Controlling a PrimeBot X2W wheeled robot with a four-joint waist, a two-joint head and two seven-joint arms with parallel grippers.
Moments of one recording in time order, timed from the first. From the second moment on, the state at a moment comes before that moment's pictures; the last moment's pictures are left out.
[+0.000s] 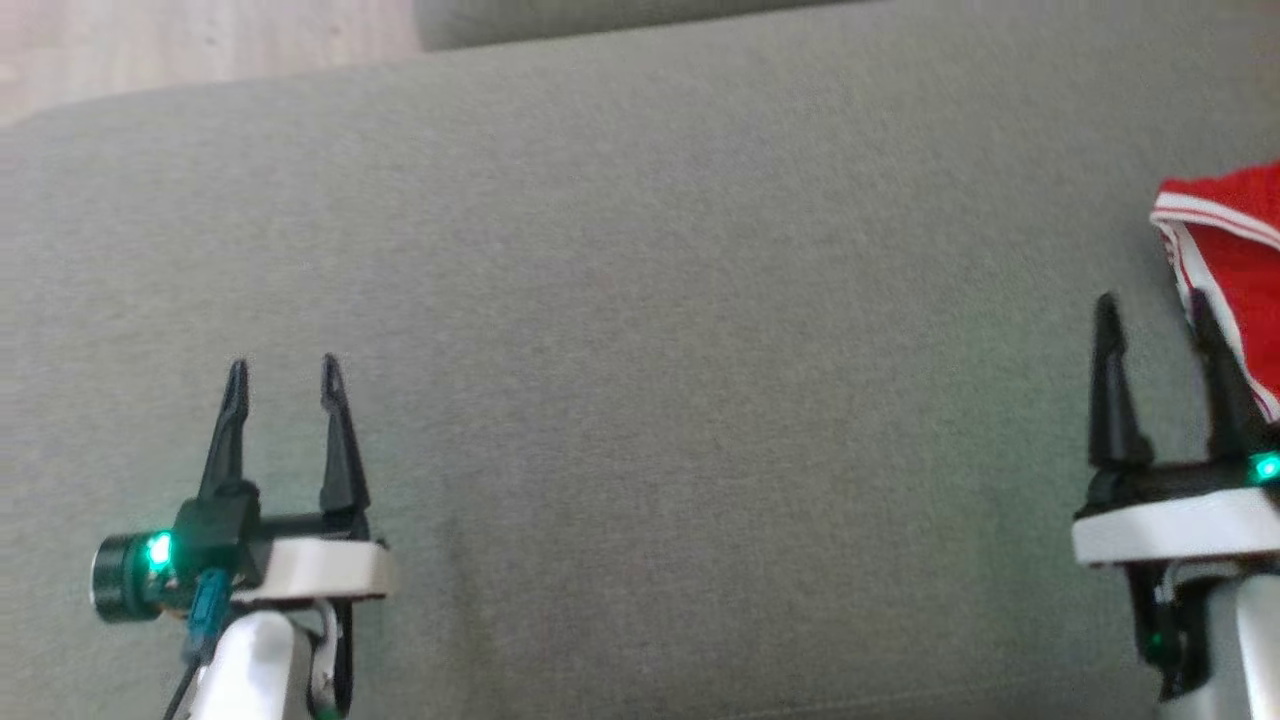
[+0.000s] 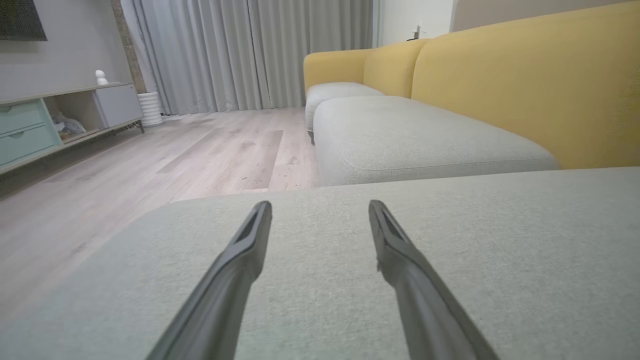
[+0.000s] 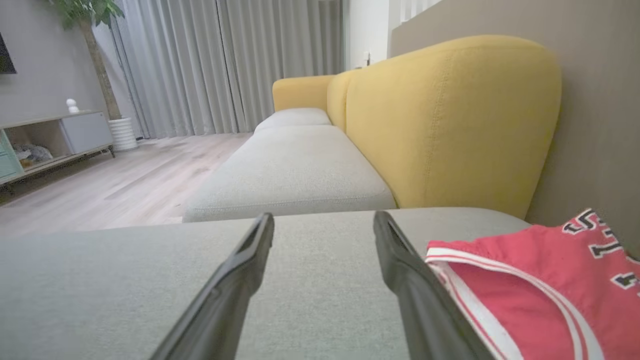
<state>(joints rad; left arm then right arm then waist) -0.16 0.10 -0.09 0.26 -0.13 0.11 -0.26 -0.07 -0.13 -0.08 0.03 0.18 0.13 -0.16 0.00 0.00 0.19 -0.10</state>
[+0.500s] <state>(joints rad) -0.03 0.12 -0.10 0.26 -0.15 0.10 -0.23 0.10 -0.08 0.01 -0.06 0.19 0.13 -0.07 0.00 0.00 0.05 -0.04</state>
